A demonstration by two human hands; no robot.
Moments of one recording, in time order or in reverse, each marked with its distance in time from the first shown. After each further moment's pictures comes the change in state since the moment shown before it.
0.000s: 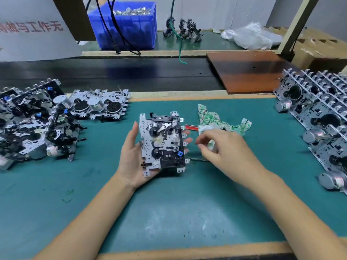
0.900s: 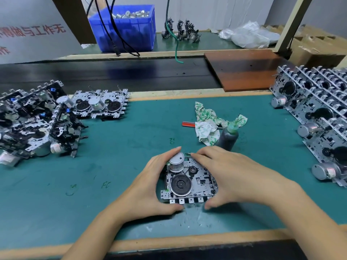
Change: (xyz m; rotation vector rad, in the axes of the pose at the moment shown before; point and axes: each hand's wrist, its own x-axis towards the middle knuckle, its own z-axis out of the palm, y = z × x) left_hand -0.052 -0.039 0.012 1.609 0.100 0.223; right_hand -0.040 0.000 -0.011 -0.404 -0.415 -0.269
